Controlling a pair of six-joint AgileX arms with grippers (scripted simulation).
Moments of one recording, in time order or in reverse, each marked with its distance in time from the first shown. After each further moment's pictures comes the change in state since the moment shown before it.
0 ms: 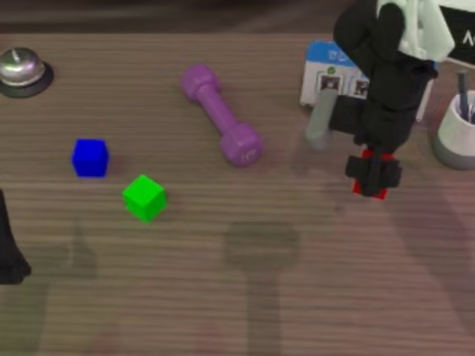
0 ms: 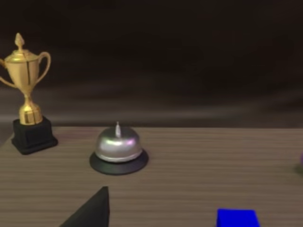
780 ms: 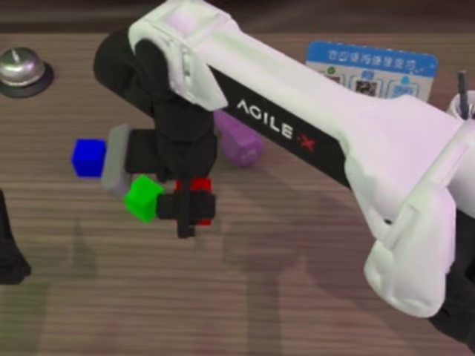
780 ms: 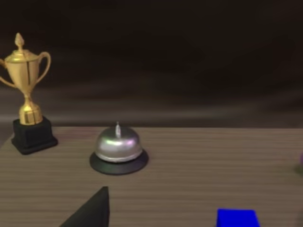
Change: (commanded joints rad) left arm 0.000 0.000 0.000 0.000 0.000 0.000; right arm 0.458 0.478 0.926 -0.397 0.004 0.137
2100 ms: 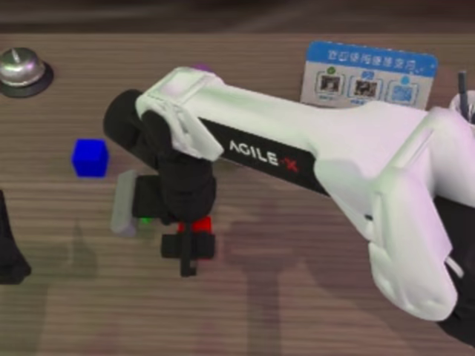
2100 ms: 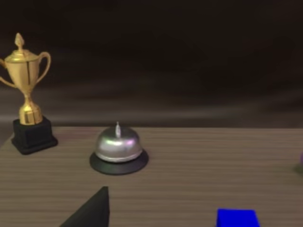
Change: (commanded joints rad) left arm 0.000 0.000 0.000 0.000 0.000 0.000; right arm 0.014 -0.055 -0.384 0.329 0.000 0.006
